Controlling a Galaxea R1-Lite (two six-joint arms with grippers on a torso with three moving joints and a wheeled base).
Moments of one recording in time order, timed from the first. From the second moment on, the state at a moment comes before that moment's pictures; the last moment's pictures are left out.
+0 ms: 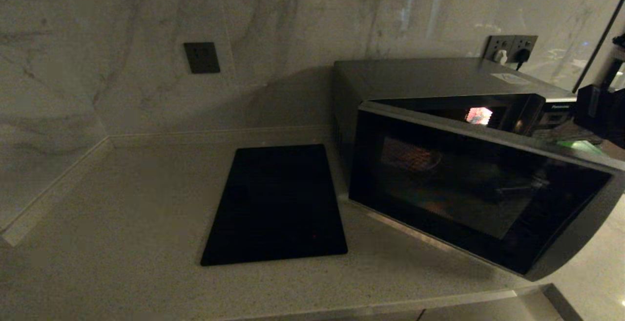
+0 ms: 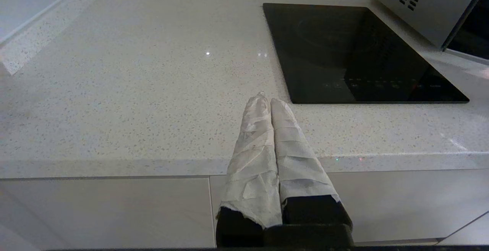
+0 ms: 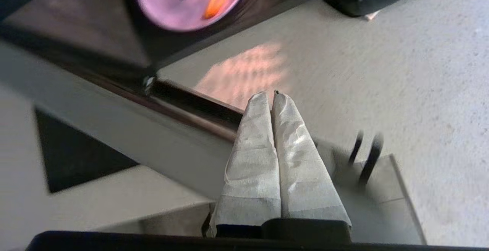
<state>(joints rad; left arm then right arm) 0.00 0.00 0.00 -0.01 0.03 -0.07 -0.04 1.57 -1.63 0.75 0.06 0.41</state>
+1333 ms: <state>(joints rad) 0.00 0.00 0.00 -0.01 0.03 -0.07 0.35 1.50 -1.47 0.79 0.06 0.33</state>
